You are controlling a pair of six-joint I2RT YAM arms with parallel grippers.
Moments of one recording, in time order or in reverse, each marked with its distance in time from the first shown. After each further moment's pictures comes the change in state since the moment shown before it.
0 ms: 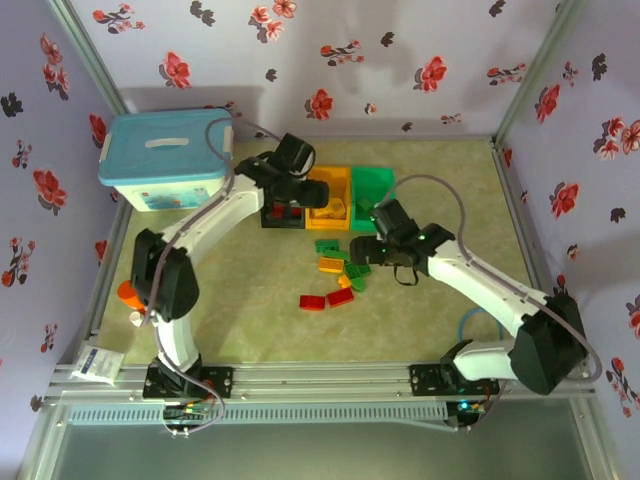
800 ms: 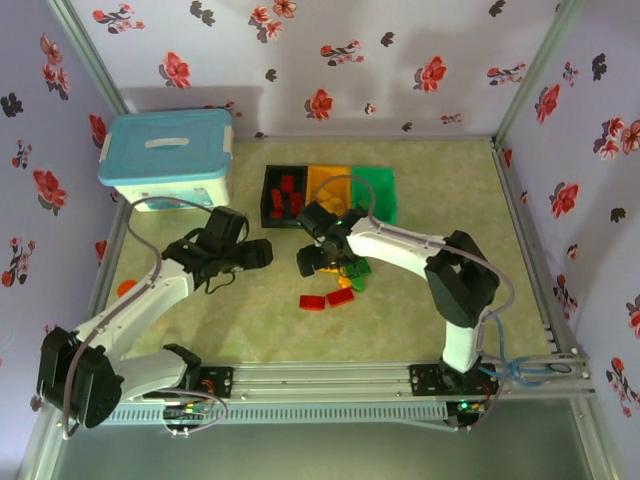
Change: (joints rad) left arm 0.112 -0.662 -0.814 0.153 -0.005 -0.152; right arm 0.203 0.557 0.389 -0.078 -0.032 0.011
